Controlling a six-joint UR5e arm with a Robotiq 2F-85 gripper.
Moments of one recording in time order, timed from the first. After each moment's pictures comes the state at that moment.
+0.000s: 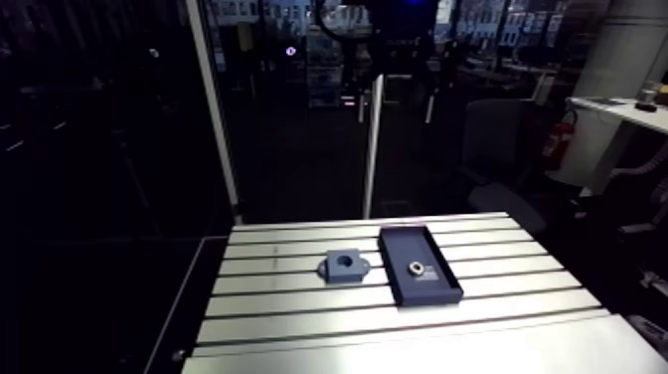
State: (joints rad) arm -0.12 -1.50 1.46 -1.51 -1.58 -1.59
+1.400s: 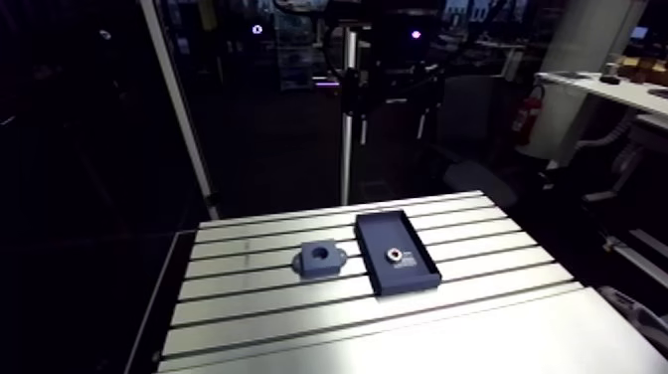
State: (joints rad) arm -0.22 -1.43 1.58 -1.70 -1.59 -1.86
